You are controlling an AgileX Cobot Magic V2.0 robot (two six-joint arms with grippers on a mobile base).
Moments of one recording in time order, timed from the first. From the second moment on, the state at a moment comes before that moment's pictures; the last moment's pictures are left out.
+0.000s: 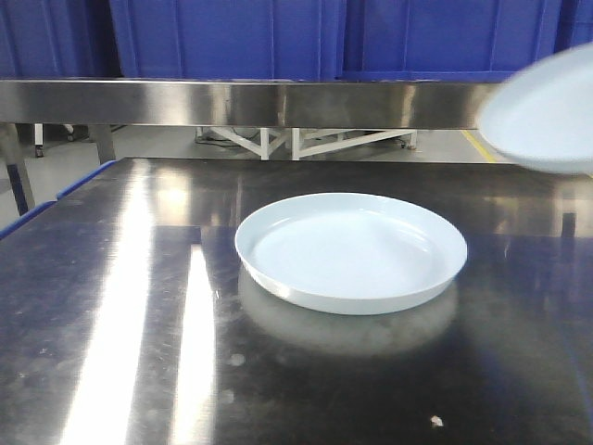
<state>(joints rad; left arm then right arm) -0.22 0.57 -0.46 0.02 0.29 -0.08 -0.10 1.22 -0.87 -0.12 0.30 0.26</state>
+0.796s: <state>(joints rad) -0.22 0.57 -0.46 0.02 0.29 -0.08 0.37 1.54 -0.99 -0.10 0.28 0.26</state>
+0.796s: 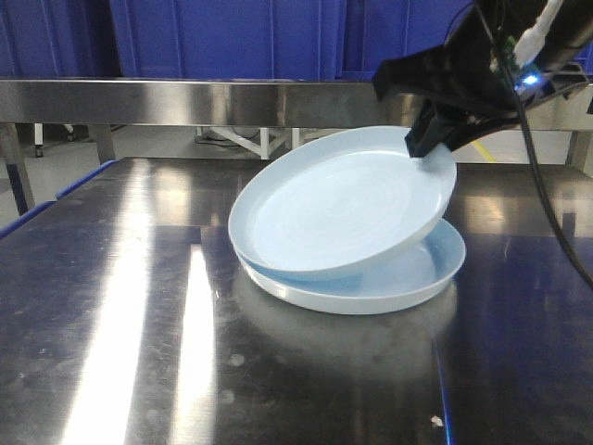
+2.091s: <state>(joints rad) -0.22 0.57 -0.46 0.02 0.29 -0.08 0.38 1.69 -1.00 -0.09 0.40 0.26</state>
